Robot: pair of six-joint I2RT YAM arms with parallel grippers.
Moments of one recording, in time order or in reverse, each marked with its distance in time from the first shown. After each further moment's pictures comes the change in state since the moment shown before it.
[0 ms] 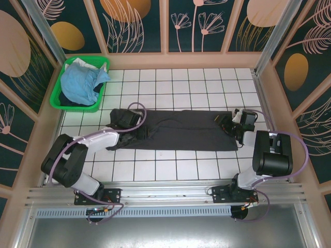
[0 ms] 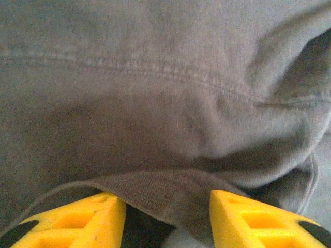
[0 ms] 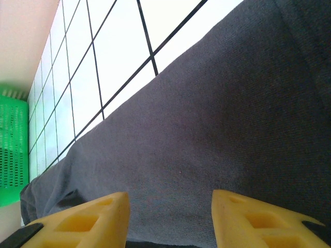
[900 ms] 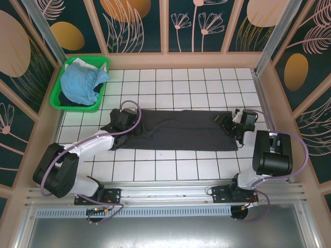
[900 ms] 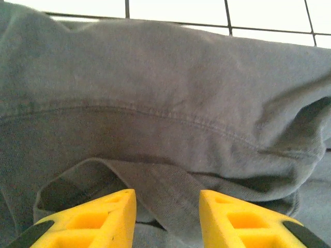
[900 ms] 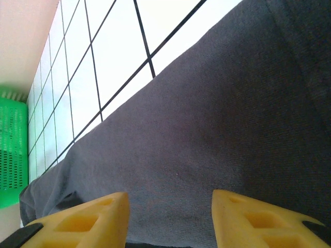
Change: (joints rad) left arm 0.000 -0.136 -0.054 0.028 -0.136 -0.064; right arm -0.006 0.007 0.000 0.003 0.001 0.000
